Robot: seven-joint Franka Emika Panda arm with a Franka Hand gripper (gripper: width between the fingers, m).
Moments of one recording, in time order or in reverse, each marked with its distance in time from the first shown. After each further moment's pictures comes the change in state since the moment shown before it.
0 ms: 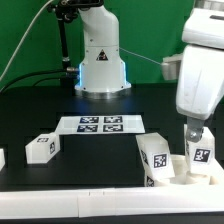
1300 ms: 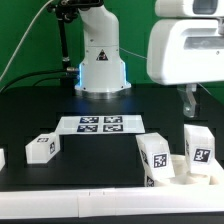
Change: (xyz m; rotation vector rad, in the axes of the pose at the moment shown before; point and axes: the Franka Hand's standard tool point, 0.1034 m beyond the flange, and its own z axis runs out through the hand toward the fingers) arm 0.013 -0.003 -0.026 0.065 0.134 0.747
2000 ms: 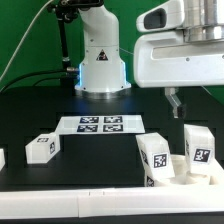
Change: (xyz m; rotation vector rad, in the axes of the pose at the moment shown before) arm -0.005 0.005 0.002 0.104 0.096 0.844
